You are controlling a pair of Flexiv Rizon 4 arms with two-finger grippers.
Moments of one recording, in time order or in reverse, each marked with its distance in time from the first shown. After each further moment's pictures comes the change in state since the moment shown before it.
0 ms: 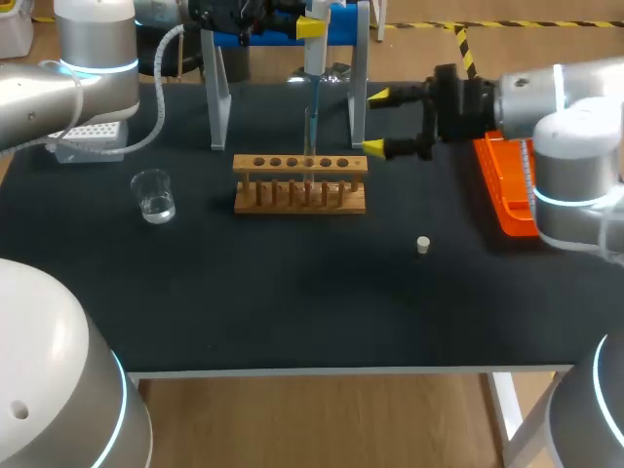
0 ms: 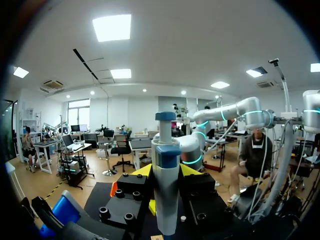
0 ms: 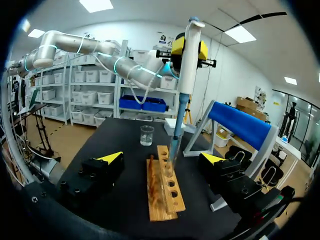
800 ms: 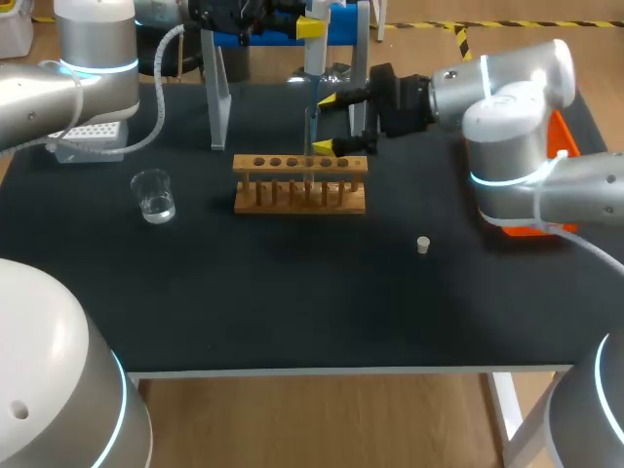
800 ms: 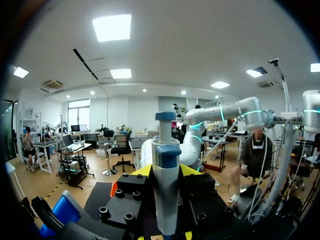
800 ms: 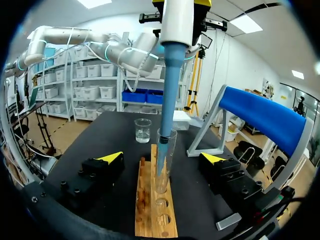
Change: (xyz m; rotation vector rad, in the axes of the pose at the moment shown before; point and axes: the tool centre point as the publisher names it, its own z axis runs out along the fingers) left arm 0.000 0.000 0.000 0.000 0.000 0.000; right arm -0.024 -0.017 0.086 0.069 0.058 0.023
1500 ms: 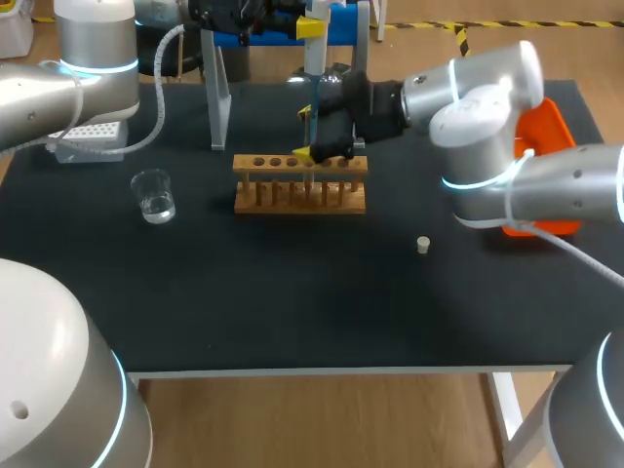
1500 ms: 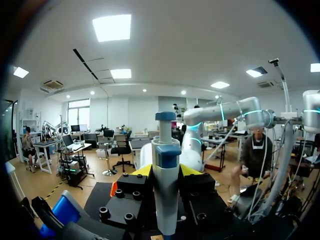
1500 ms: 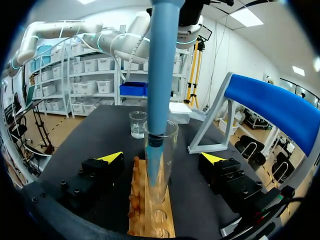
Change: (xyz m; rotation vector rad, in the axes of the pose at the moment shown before) left arm 0.000 0.000 0.000 0.000 0.000 0.000; right arm -0.004 -0.012 0.039 0.051 -0.009 0.006
